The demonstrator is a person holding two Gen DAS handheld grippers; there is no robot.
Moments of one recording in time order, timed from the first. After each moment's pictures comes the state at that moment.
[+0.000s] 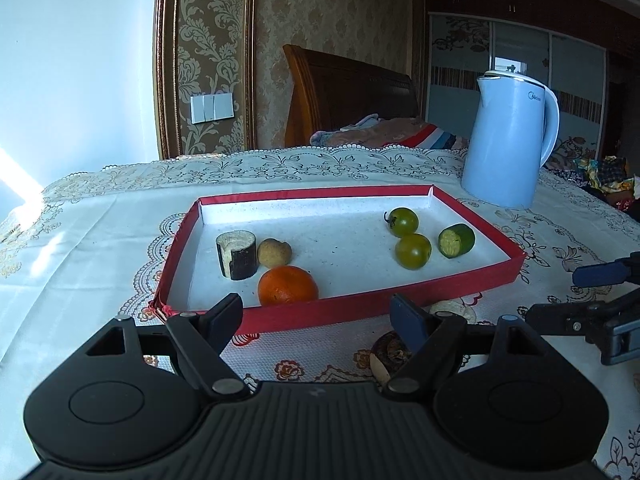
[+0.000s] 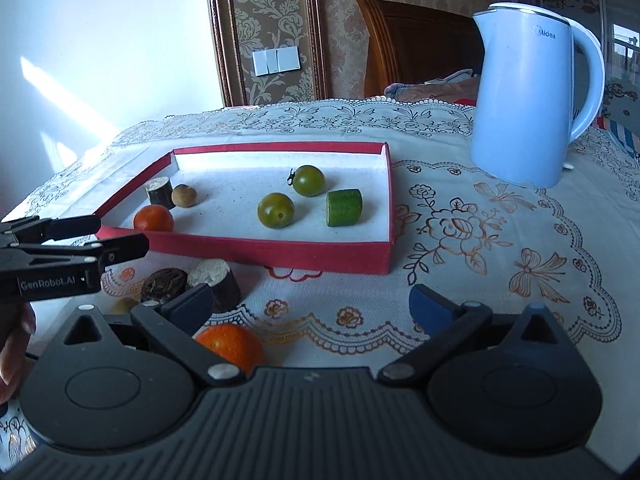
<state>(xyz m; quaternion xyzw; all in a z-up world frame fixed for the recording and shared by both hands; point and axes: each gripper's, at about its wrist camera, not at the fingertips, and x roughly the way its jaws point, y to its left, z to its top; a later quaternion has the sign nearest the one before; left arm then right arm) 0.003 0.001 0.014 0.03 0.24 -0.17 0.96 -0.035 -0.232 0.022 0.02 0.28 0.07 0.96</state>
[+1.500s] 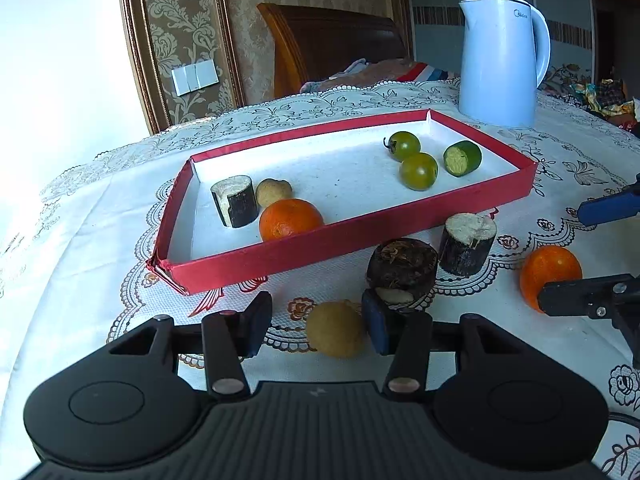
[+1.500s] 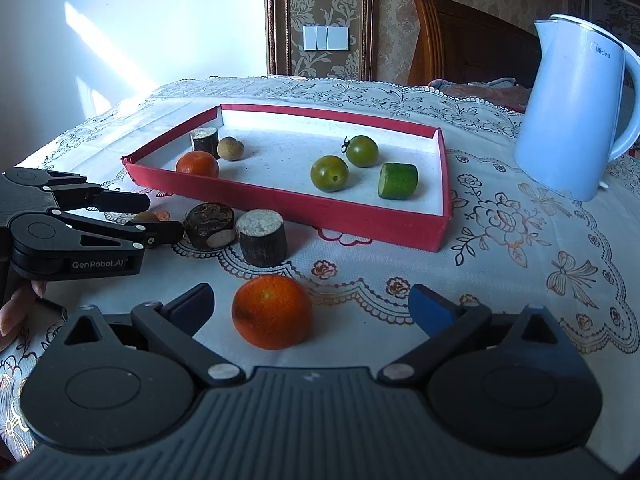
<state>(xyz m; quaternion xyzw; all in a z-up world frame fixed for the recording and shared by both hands) 0.005 -0.007 -0.011 0.12 0.29 -0.16 0.94 -0.042 -0.201 0.008 -0.05 0.30 0.11 0.95</state>
